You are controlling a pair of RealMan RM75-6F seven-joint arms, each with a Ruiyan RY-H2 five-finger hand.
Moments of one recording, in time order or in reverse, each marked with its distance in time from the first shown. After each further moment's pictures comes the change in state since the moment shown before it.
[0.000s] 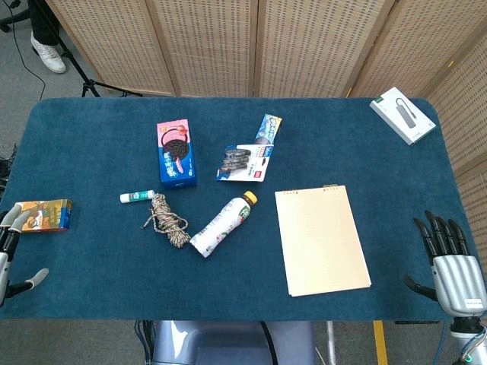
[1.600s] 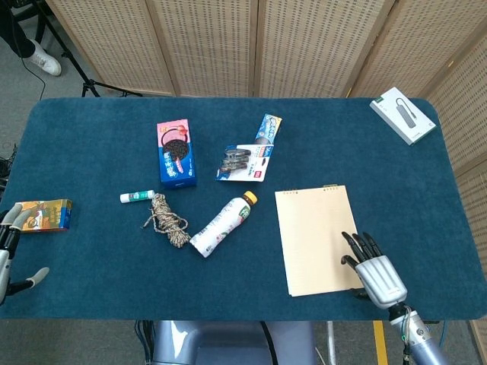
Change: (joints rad) left arm -0.008 0.002 -0.007 -0.008 -0.027 -0.029 0.003; right arm 0.166 -0.283 -0.093 0.306 -0.100 -0.271 -0.038
